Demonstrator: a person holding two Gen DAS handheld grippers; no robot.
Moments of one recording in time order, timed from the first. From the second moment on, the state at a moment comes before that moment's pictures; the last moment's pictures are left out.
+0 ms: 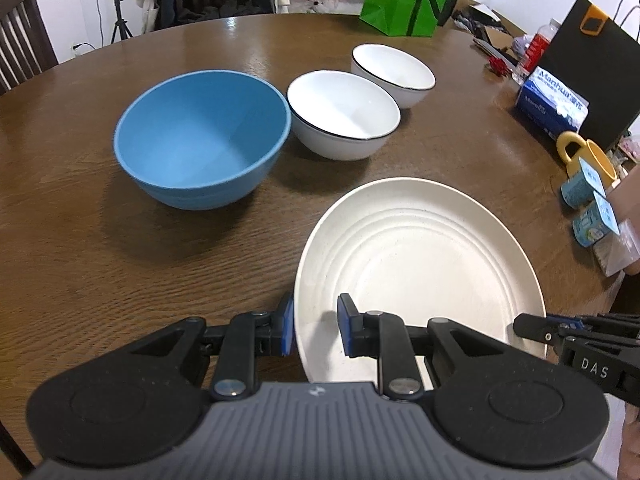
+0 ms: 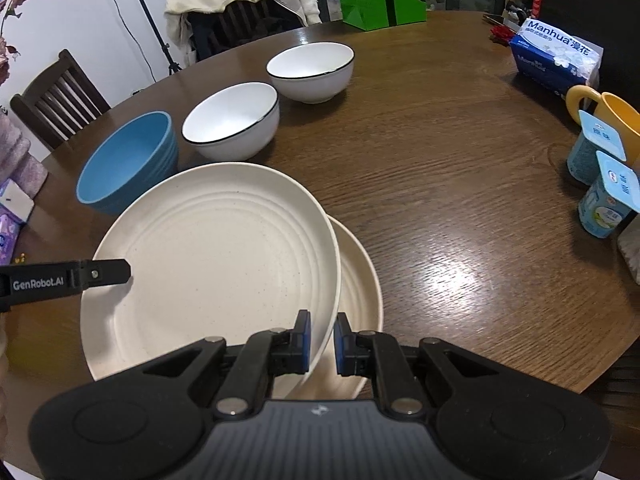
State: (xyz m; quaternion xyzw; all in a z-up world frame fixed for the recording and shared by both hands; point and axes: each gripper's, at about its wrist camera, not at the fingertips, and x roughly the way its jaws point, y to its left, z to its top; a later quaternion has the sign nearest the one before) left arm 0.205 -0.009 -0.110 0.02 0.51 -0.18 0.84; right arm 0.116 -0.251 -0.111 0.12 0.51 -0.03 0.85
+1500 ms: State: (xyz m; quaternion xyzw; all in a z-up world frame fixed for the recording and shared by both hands) left arm 0.187 -0.045 -0.129 0.12 0.51 -0.18 0.83; right arm 0.117 -0.252 -0.125 0.04 0.53 -0.05 0.84
